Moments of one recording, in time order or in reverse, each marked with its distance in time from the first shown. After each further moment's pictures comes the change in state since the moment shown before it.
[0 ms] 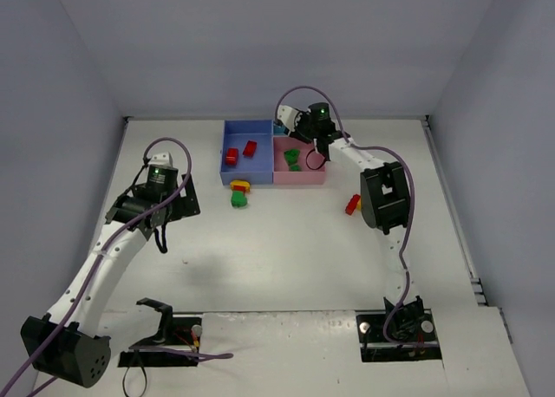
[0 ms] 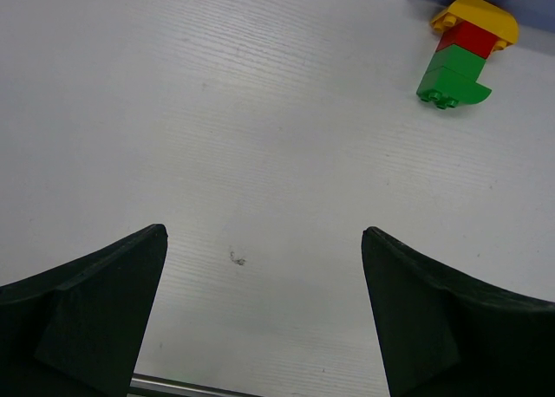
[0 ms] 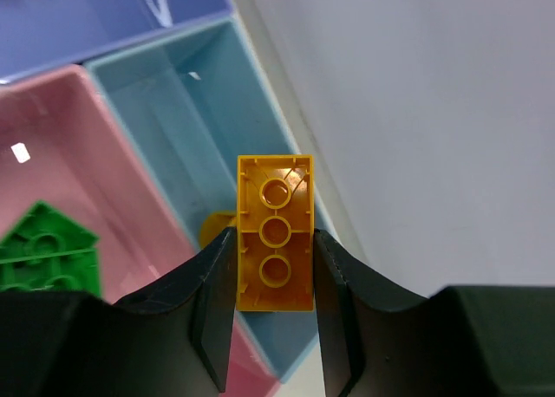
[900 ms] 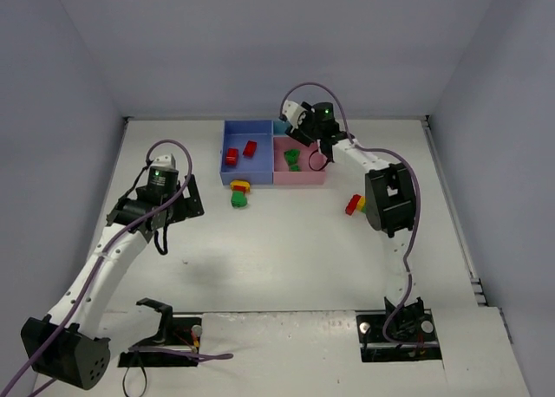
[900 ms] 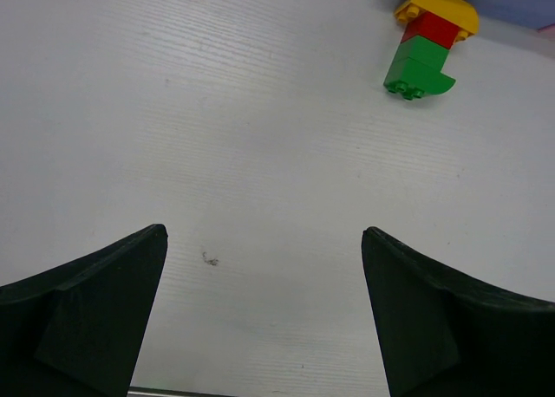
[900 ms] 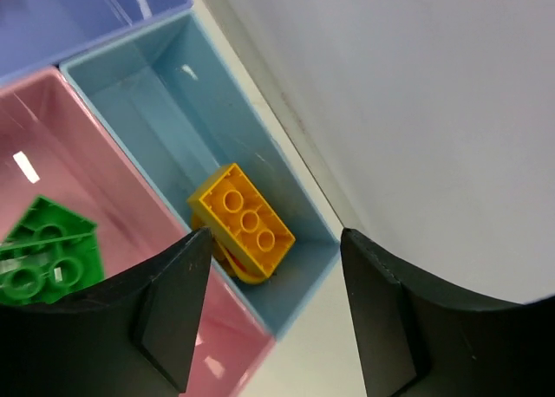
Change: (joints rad) left arm 0.000 -0.014 -0.033 0.035 0.069 -0.021; right arm -0.013 -0.040 -0.050 0.047 0.051 0.074
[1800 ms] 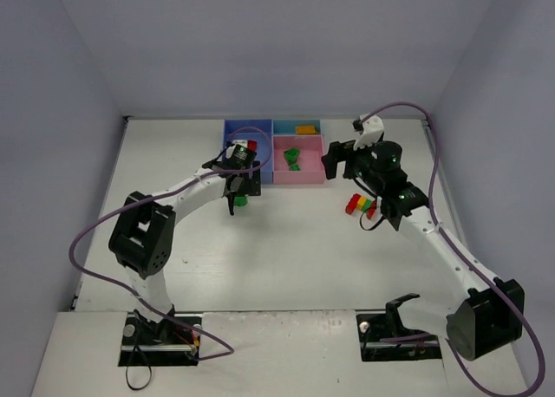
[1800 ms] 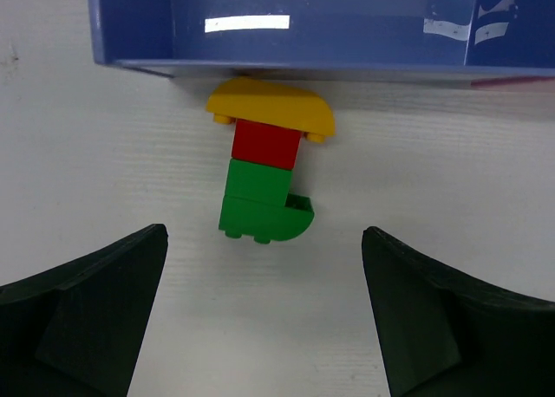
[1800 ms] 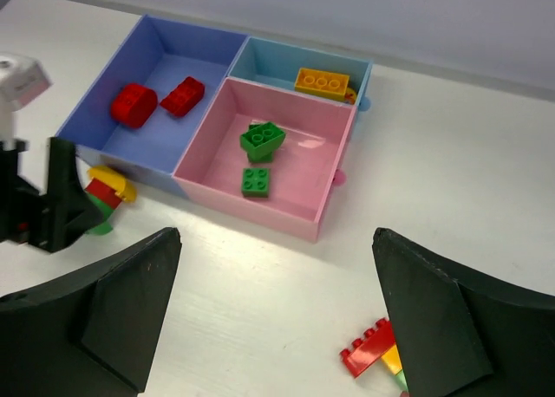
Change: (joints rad) left arm -0.244 0.744 0.304 0.314 -0.076 -0.017; right arm 0.000 -1.080 -0.836 -0.070 0.076 0.895
